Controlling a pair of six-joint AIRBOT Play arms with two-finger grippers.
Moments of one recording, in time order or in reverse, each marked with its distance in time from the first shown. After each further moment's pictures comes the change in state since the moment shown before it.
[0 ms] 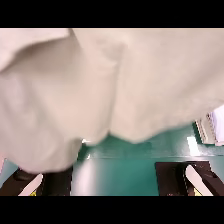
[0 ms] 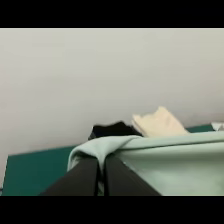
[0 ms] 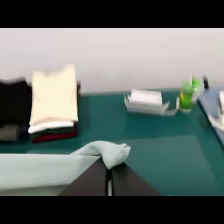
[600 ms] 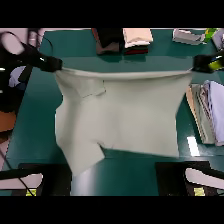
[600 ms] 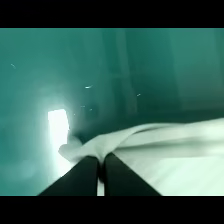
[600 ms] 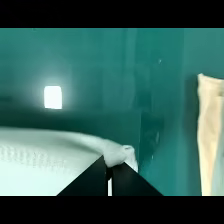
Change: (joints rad) left arm 0.000 -0.643 -0.369 0.004 -0.007 0.000; right arm 0.243 -0.463 -0.462 -0.094 -0.055 0.000
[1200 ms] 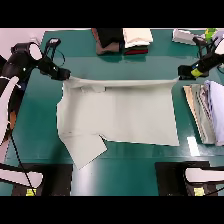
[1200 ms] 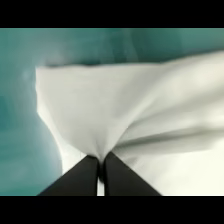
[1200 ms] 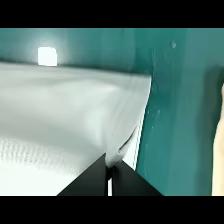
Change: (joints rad) left arm 0.009 -0.142 0.012 -0.008 -0.062 0.050; right arm 0.024 -0.146 -0.026 -0.014 -0.006 -0.031
